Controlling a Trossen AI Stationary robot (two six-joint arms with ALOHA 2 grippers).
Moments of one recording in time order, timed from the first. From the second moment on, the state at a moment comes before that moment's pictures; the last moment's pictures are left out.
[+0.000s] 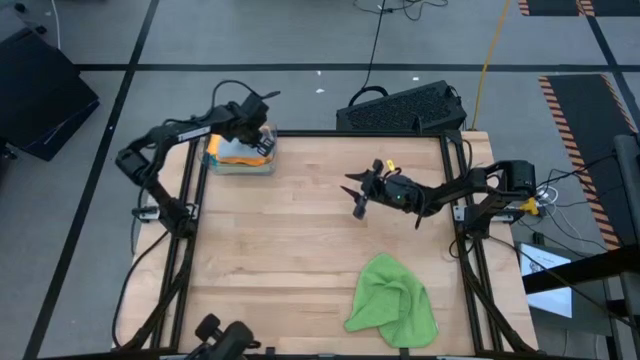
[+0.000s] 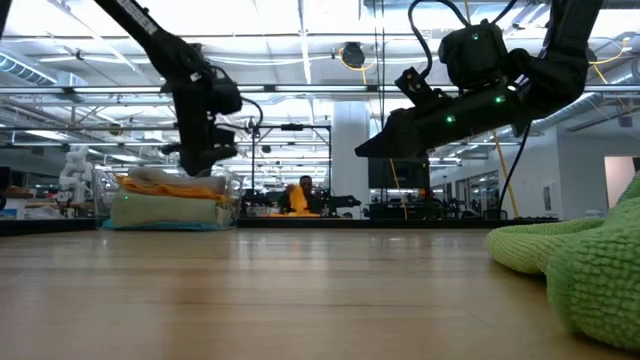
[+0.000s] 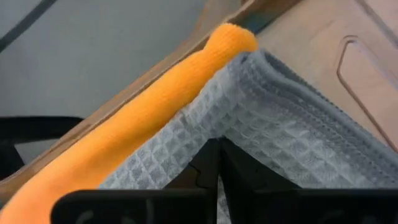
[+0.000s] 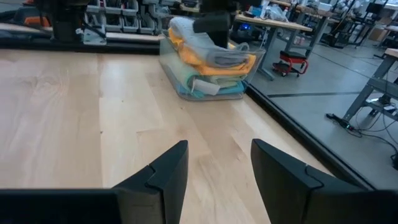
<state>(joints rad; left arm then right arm) 0.86 1.65 1.13 -0.66 -0.18 -0.03 -0.18 1.61 0.45 0.95 0.26 -0.12</state>
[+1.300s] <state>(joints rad) -0.19 1.60 1.17 -0.34 -0.41 -0.38 0.59 0.99 0.28 0.10 0.03 0.53</state>
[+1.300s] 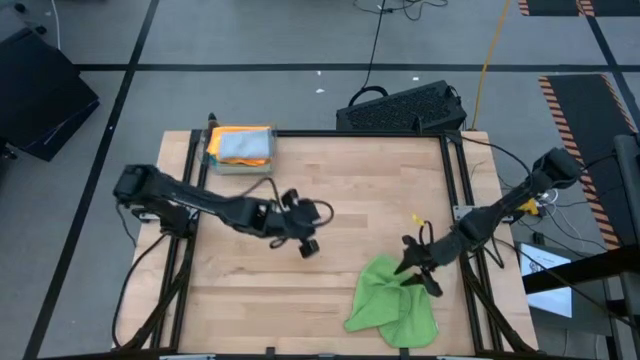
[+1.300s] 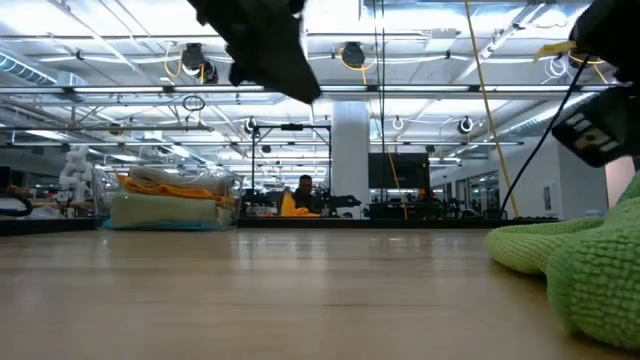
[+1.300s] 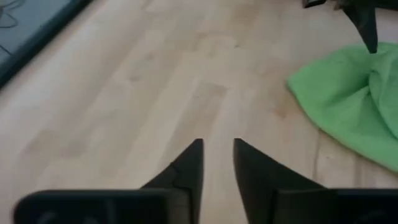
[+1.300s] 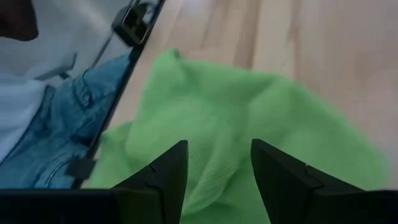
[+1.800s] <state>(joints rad) -0.28 1.87 1.17 0.12 -0.44 -0.40 0.75 1.18 0.28 0.20 0.18 0.64</state>
